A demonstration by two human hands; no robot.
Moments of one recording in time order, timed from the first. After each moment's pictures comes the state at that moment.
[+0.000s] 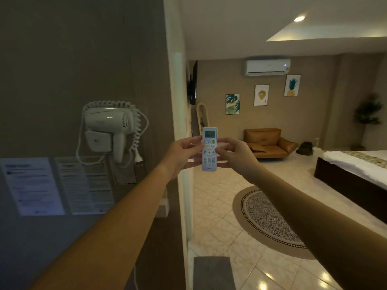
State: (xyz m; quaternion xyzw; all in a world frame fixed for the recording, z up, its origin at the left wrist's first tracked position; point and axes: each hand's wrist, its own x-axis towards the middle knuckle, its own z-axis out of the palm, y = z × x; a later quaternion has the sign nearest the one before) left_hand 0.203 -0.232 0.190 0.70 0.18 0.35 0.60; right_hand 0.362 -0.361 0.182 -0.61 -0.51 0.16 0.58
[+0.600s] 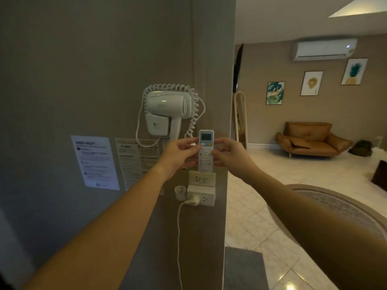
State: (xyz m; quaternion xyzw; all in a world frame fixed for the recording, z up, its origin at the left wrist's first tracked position) left_hand 0.051 -0.139 0.150 0.66 0.27 0.41 0.57; right_hand 0.229 -0.237 0.148 -0.60 -0.57 0.20 0.53
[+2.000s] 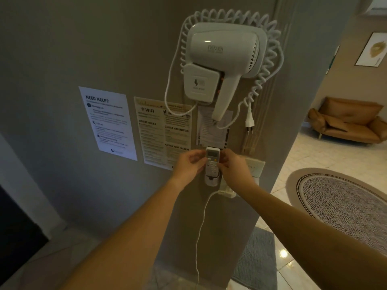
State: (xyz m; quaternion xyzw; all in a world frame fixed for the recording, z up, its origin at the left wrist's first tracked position) left_hand 0.012 0.004 -0.020 0.58 0.37 0.44 0.57; right_hand 0.170 -0.058 -0.006 -0.69 -0.60 0.11 0.38
